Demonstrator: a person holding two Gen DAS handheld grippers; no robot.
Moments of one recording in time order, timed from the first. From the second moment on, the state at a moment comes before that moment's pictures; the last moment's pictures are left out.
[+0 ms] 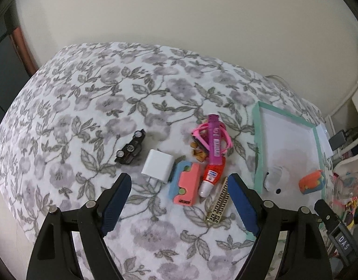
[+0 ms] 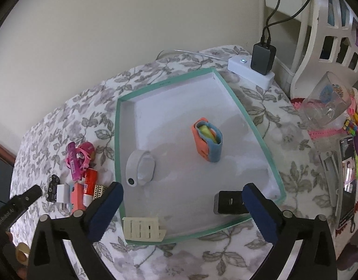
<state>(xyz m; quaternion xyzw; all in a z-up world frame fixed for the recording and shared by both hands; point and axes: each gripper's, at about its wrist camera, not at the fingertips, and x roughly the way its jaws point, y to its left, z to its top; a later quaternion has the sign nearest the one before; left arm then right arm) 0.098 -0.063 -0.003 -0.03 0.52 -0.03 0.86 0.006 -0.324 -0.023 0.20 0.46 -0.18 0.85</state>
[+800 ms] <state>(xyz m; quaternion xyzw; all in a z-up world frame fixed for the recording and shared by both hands) 0.130 0.028 -0.012 -0.13 0.54 0.03 0.83 0.051 -0.265 -0.026 0.17 0.42 -0.13 0.88</state>
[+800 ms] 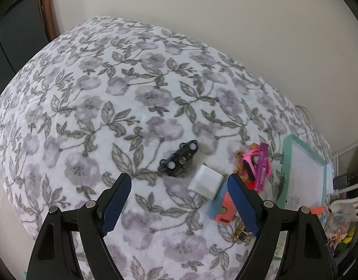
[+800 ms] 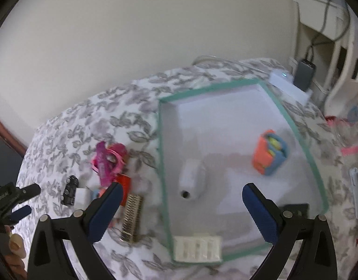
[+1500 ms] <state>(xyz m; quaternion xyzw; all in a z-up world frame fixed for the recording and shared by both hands) 0.170 0.060 -0.058 -0.12 0.55 0.06 0.82 0.109 -0.187 -0.067 0.11 0.48 -0.07 0.87</state>
